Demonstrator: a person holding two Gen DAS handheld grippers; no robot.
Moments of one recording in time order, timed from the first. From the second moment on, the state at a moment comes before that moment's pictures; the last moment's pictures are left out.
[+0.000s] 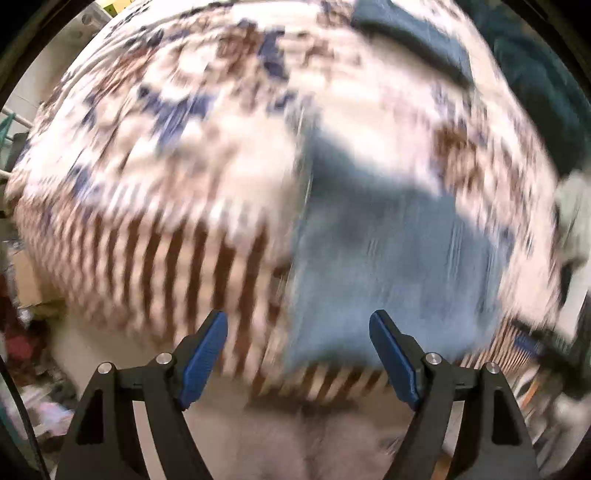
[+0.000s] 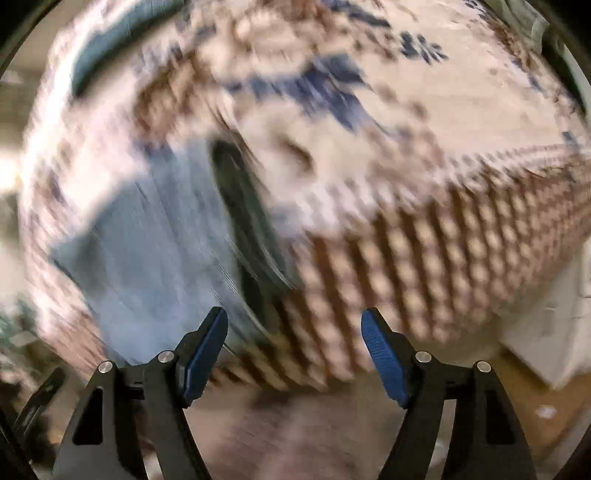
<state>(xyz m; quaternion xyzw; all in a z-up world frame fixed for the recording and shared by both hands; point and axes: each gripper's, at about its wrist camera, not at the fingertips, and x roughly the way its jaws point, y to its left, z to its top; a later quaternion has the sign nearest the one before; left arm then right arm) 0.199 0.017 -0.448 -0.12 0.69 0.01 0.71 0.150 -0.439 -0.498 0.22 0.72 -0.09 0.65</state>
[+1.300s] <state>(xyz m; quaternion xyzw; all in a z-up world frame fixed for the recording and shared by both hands) 0.140 -0.041 -0.544 0.00 0.72 0.03 0.69 0.135 -0.342 -0.579 0.09 0.77 -0.03 0.63</state>
